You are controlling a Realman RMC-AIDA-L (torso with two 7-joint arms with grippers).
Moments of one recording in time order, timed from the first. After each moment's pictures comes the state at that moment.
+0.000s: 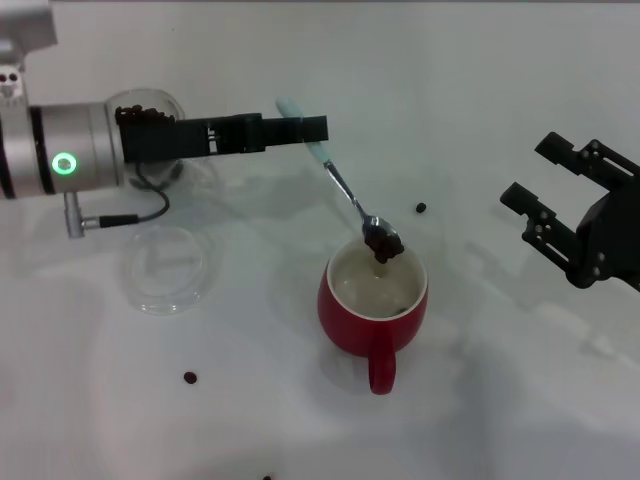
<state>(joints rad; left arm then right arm) -0.91 -2.02 2.84 -0.18 -0.25 1.53 -1.75 0.28 2.00 -2.10 0.08 -0.06 -1.88 0.32</state>
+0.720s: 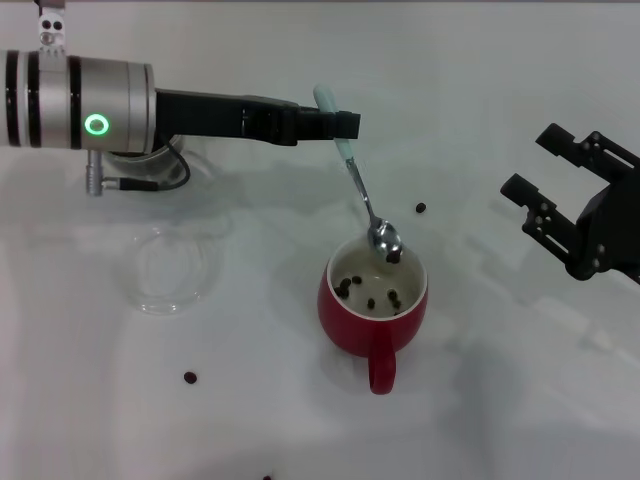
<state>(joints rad) -1.04 -2.04 2.84 -0.25 -0.14 1.54 -1.71 0.29 2.00 -2.10 0.08 -0.04 -1.88 0.32</state>
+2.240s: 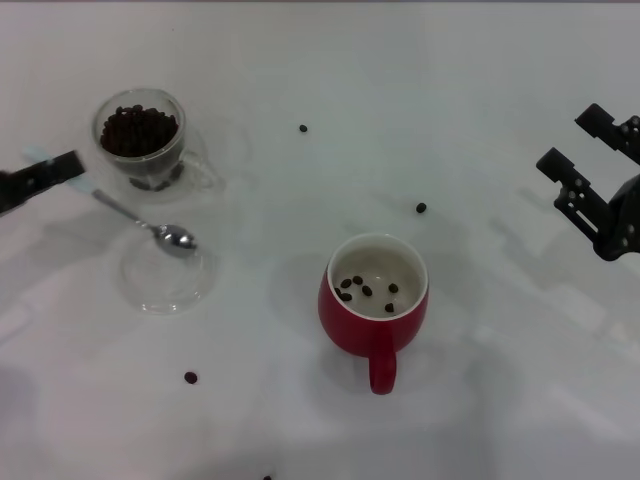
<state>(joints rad) -0.56 -2.02 2.84 -0.55 -0.50 1.76 -1.75 0.27 2.00 -2.07 0.08 0.01 -1.87 0.33</state>
